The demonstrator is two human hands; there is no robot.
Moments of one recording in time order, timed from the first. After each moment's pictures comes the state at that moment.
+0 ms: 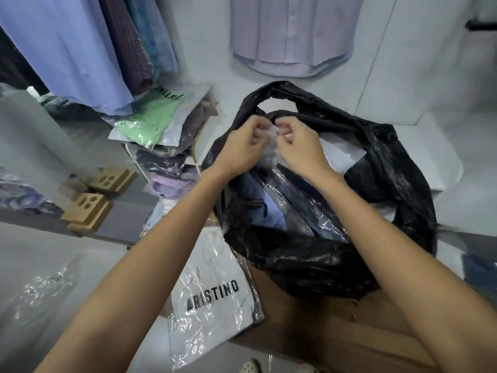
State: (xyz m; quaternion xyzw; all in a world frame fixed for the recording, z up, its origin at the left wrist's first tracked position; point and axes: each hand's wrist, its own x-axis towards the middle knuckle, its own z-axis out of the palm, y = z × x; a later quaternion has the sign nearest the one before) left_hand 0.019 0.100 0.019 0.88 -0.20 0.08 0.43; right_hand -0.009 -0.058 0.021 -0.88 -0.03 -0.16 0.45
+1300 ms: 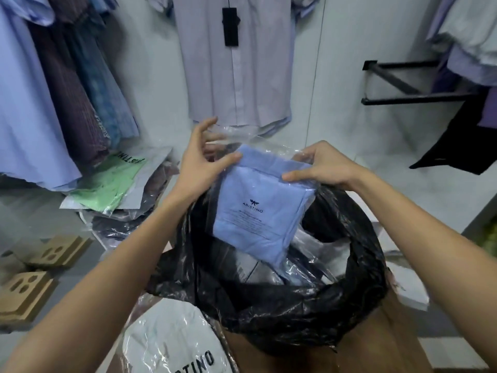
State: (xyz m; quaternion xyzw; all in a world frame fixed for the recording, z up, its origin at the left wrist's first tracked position) left_hand 0.030 0.086 0.098 0.73 -0.28 0.13 0.61; right_hand -0.029 -0.198 0.107 -0.87 -0.07 -0.04 0.48
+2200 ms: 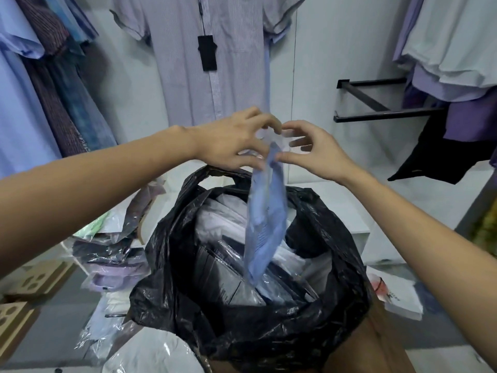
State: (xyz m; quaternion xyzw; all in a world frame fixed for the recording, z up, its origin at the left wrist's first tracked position) left_hand 0.047 -0.001 0.218 0.70 -0.68 0.20 -0.09; right_hand -0.033 -0.232 0.146 -0.86 -0.08 -0.23 0.44
